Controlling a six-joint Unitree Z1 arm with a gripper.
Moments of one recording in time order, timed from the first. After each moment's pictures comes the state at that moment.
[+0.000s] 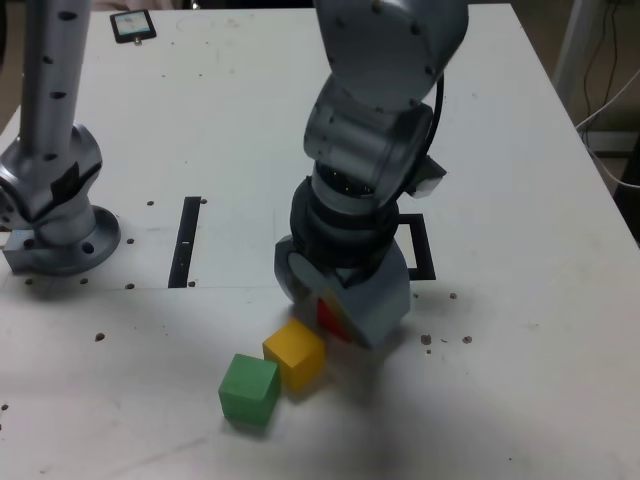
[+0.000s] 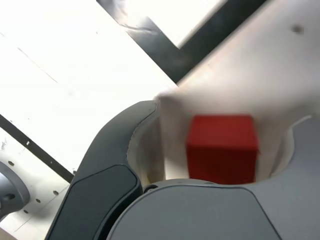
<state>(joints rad) -0.45 2.06 -1.36 1.11 0.18 0.27</state>
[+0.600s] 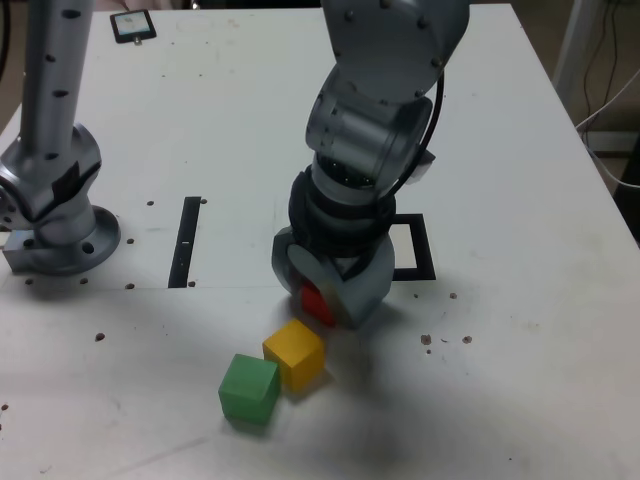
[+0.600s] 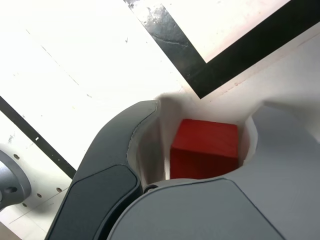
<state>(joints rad) -0.44 2.05 -1.36 1.13 0.19 0.21</state>
